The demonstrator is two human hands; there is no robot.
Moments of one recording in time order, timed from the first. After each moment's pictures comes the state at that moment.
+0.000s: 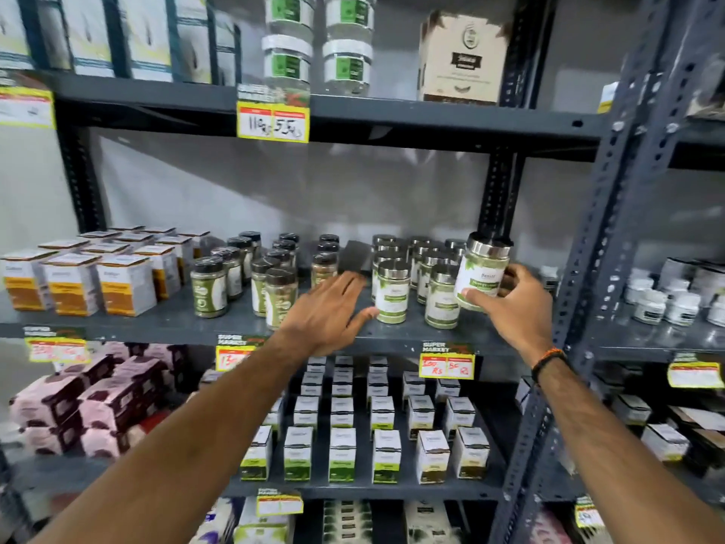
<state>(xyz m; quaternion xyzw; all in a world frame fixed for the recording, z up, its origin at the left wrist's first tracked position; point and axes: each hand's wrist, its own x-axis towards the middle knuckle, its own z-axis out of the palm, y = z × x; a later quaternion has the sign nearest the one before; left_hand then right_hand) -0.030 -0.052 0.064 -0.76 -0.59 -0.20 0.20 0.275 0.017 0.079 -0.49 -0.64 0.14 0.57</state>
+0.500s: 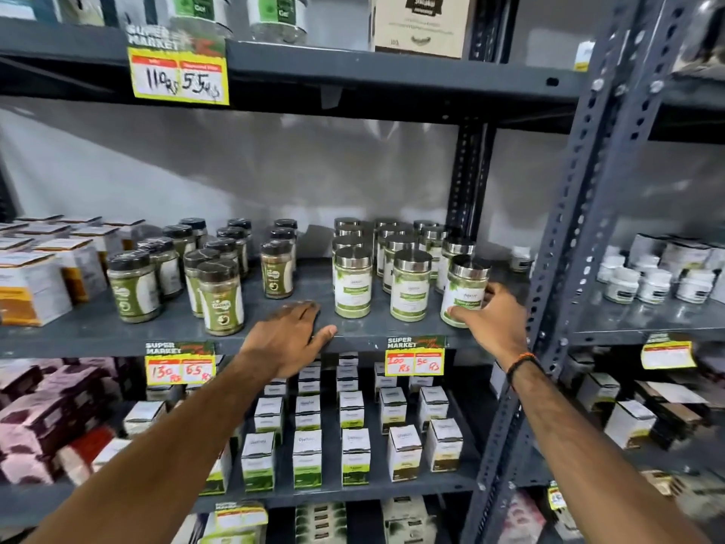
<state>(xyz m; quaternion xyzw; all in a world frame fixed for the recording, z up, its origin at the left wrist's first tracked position) -0.034 0.013 -0.001 -0.72 -0.68 -0.11 0.08 0.311 0.088 0.022 -0.59 -0.61 0.15 0.51</state>
